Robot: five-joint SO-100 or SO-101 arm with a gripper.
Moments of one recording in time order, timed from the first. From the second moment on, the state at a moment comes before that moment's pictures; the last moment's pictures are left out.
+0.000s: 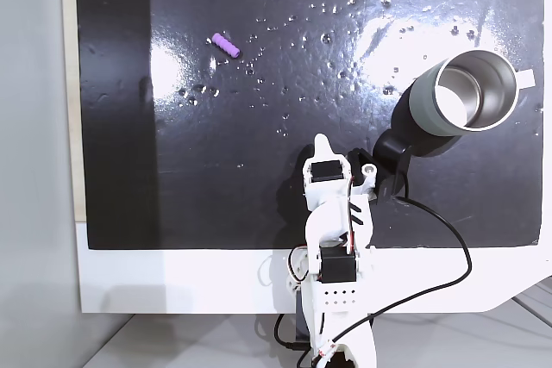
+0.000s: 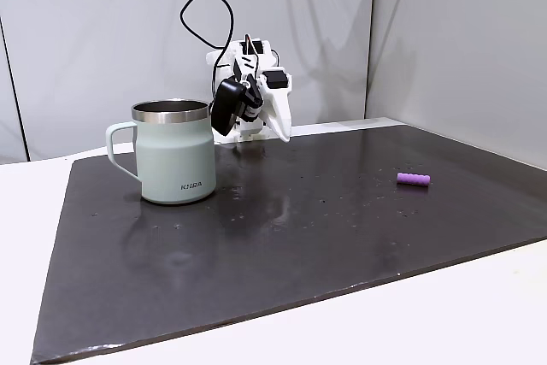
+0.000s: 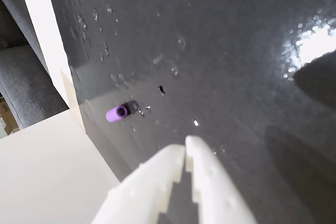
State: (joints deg) arm -4.0 188.5 177.8 46.1 -3.8
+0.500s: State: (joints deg) arm -4.0 188.5 177.8 46.1 -3.5
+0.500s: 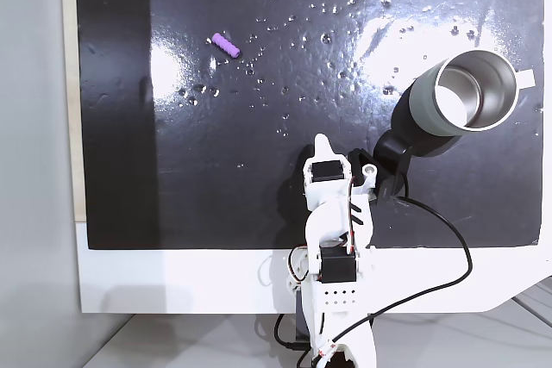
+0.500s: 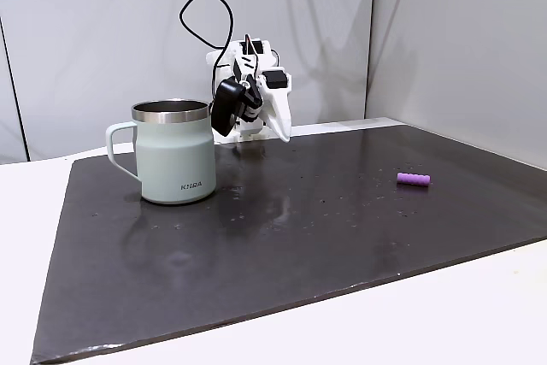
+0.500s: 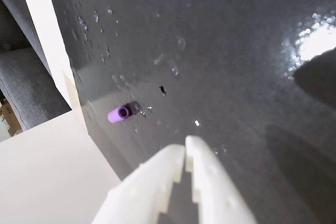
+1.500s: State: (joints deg) arm -13.1 124.5 119.4 49.1 -63.5
